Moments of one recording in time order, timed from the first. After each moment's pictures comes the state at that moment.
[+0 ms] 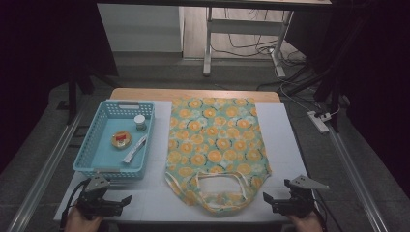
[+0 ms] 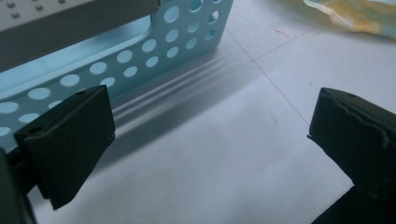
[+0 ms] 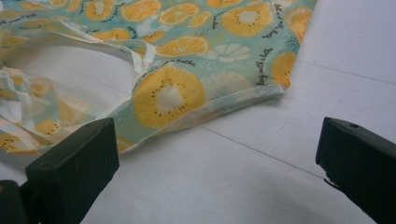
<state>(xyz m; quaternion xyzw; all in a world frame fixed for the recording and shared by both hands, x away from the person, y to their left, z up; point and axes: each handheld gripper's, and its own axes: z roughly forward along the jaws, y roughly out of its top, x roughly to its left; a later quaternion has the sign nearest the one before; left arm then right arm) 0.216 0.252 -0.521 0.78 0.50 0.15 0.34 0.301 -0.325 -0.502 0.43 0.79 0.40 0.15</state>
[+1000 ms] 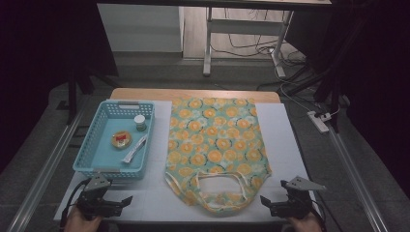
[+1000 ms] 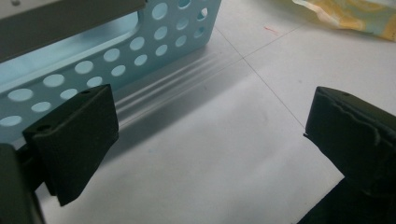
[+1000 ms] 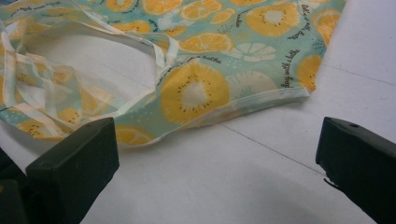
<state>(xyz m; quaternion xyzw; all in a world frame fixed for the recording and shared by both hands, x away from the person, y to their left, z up) 0.217 0.253 -0.522 0.79 0.49 0.14 0.34 0.296 -0.318 -0.501 0.40 0.81 0.40 0.15</state>
